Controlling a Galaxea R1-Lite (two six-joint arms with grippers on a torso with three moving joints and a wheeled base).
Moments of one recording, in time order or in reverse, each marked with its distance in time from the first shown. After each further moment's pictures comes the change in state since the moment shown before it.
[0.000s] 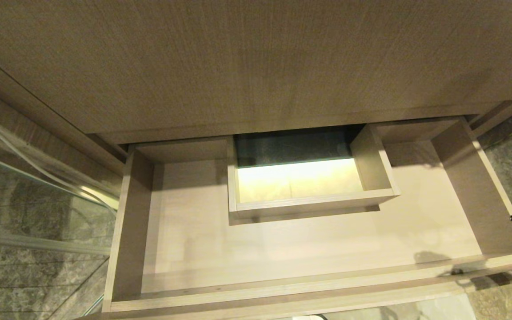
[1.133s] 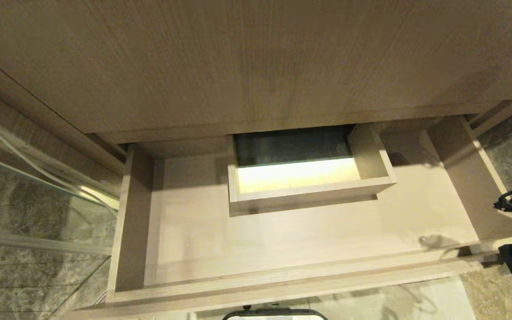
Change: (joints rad) left arm 0.000 0.000 0.000 0.000 0.000 0.000; right arm -0.060 0.181 -0.089 -0.186 0.107 -0.062
